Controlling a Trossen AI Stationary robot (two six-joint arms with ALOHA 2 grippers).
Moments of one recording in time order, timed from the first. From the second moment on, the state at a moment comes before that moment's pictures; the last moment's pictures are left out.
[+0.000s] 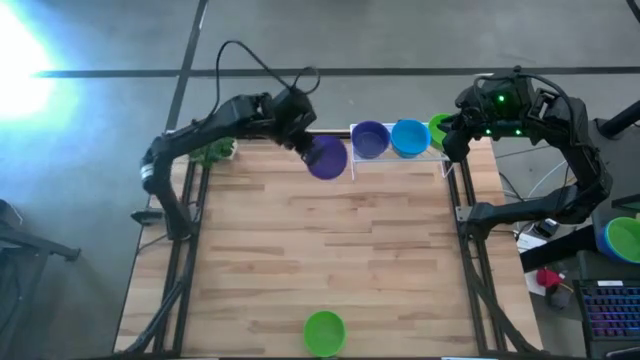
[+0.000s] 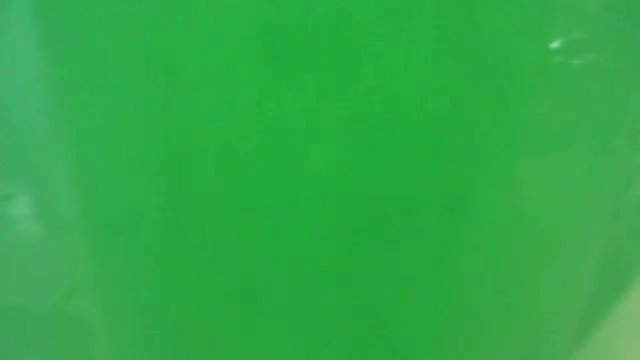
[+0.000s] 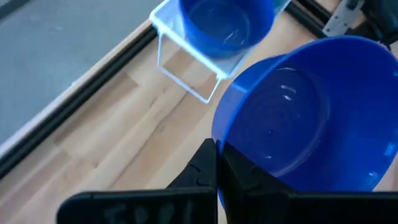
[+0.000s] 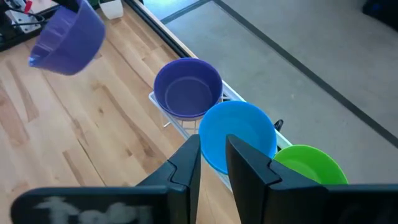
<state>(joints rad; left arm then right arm) 0.36 1.71 1.96 -1.10 -0.02 -0.35 -0.55 1.15 1.82 -1.42 0.10 0.09</state>
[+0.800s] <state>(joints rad) 0.25 1.76 2.09 -0.92 -0.42 -0.15 -0.51 1.21 1.82 -1.24 -0.01 -0.08</state>
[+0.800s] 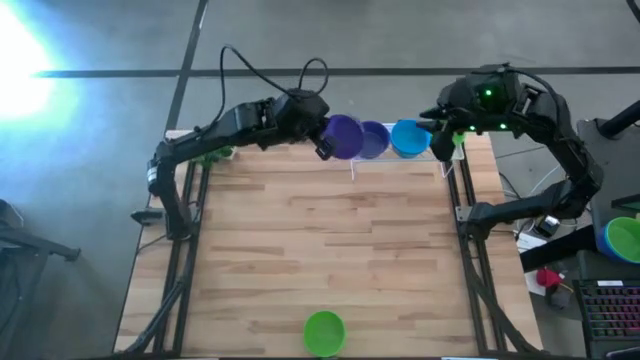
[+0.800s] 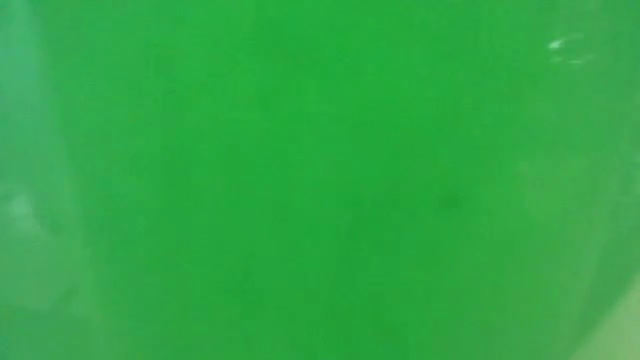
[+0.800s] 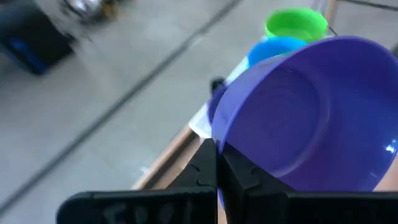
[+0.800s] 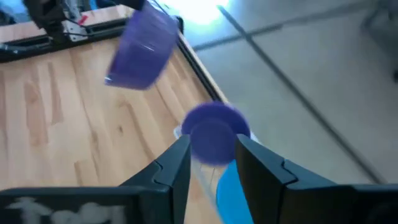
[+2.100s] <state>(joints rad) 0.17 1.76 2.09 -0.67 -0.78 0.03 -0.40 1.42 1.82 -0.81 0.07 -0.31</state>
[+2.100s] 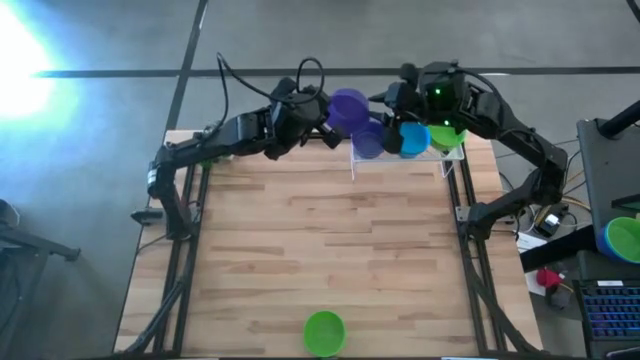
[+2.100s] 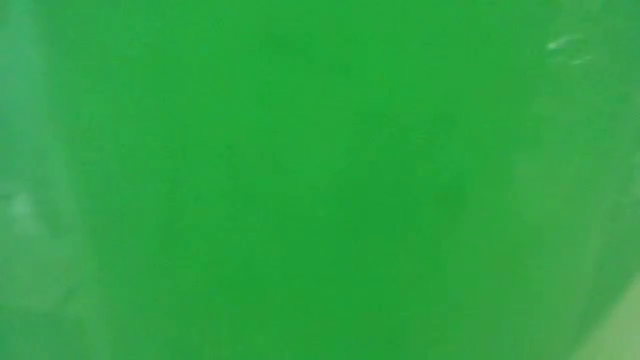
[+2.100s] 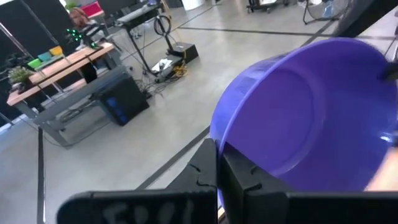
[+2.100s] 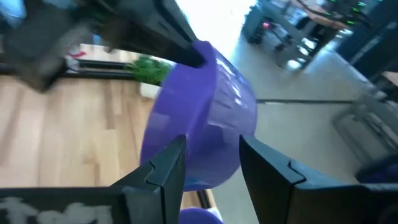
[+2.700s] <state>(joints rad) 0.11 1.76 2.09 -0.62 -0.79 0.09 -0.39 1.43 1.82 -0.81 0.21 -0.26</state>
